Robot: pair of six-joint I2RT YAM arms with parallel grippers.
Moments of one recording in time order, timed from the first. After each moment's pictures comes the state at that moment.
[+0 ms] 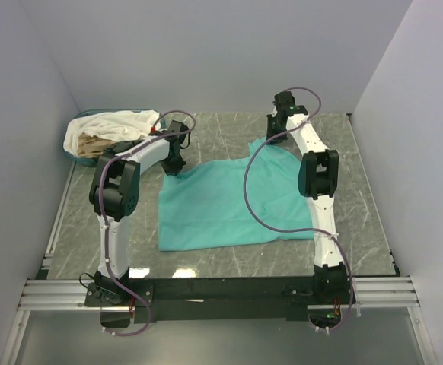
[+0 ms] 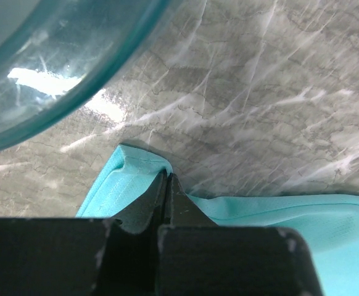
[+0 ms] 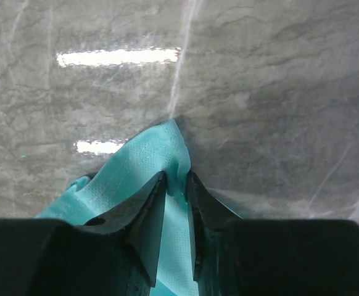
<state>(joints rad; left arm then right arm) -0.35 2.12 1.60 -0.71 -0.30 -0.83 0.14 2.63 2.46 -0.88 -0.08 0.23</state>
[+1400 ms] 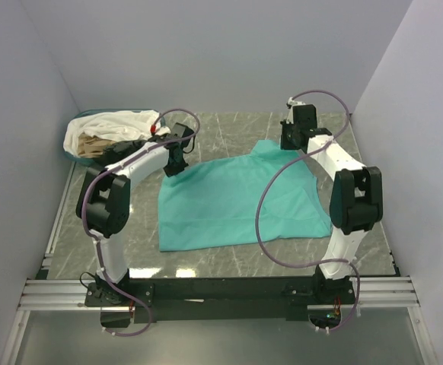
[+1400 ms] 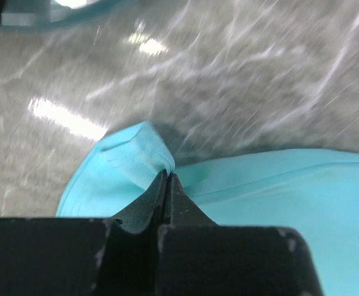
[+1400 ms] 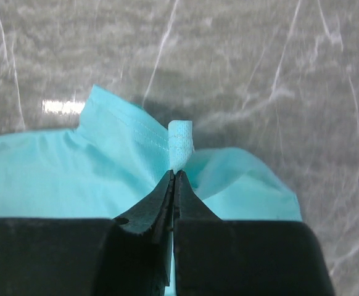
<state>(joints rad) -0.43 1.92 1.48 -0.69 -0.41 -0.88 0.14 1.89 1.48 -0.35 -0.02 0.10</state>
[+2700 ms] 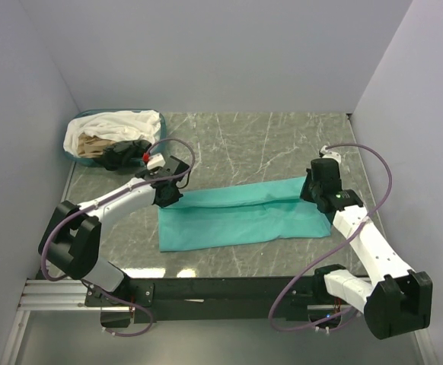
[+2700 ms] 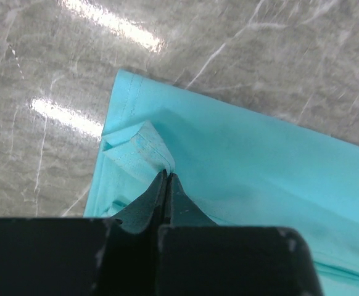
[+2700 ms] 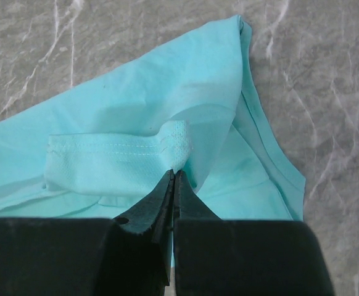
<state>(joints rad) -0.56 1.51 0.98 -0.61 -0.43 -0.97 0.19 1.05 0.76 -0.49 0.24 0.38</state>
